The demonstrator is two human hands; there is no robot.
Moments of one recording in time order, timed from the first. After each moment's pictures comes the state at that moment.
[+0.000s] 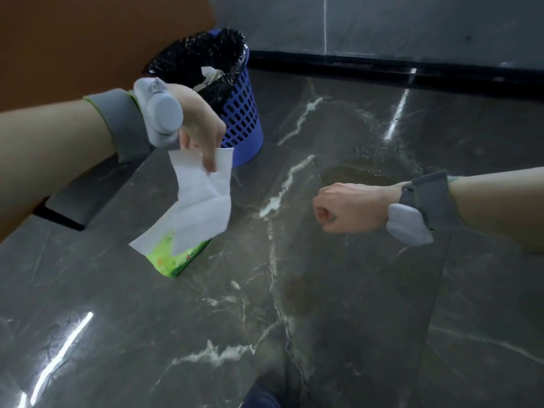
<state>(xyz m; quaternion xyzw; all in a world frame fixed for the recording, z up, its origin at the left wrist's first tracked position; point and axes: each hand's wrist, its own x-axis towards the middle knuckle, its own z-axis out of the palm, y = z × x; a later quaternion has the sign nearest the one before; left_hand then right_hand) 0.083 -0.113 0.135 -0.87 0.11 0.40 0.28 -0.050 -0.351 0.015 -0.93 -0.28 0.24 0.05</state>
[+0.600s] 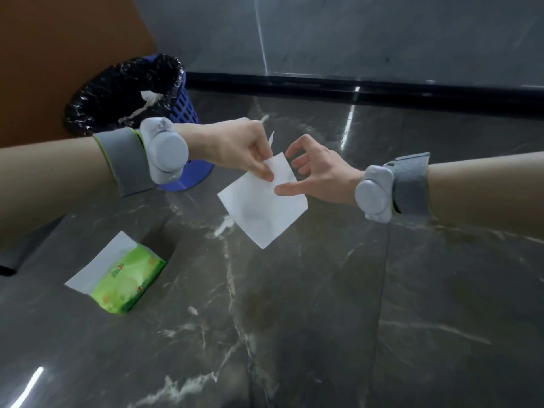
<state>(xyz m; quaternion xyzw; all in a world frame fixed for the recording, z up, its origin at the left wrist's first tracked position) 0.056 -0.225 0.105 -0.88 0.38 0.28 -0.07 -0.041 -0.404 0.030 -0.89 0.02 0.10 0.45</state>
